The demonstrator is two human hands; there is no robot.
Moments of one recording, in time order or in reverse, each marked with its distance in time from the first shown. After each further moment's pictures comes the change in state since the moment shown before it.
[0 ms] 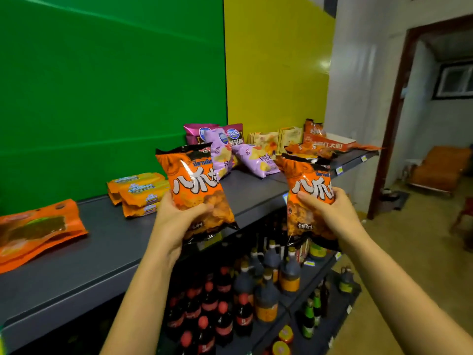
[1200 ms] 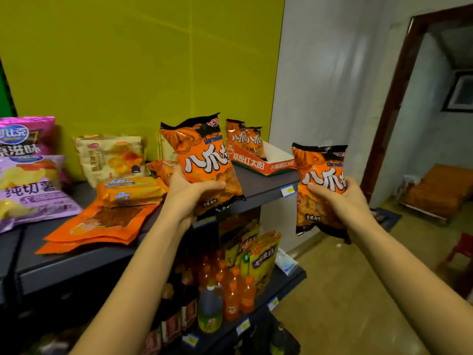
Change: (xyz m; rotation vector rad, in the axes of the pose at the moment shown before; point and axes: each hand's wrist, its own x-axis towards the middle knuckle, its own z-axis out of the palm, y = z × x) left_hand 0.265 -0.155 0.577 -0.072 0.020 -0.060; right_hand 0.524 0.156 -0.346 -0.024 -0.017 -0.080
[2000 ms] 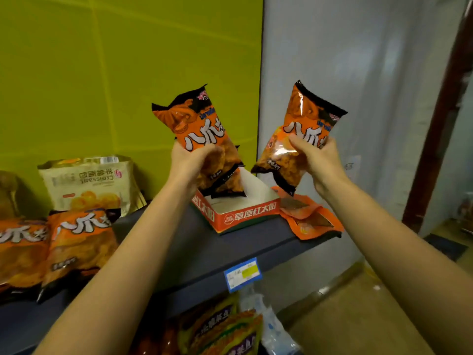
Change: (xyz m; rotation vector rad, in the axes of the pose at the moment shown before) left_hand 0.298 -0.071 0.222 0.120 0.168 0.257; right_hand 0.400 0.067 0.024 0.430 -0.129 -0.087
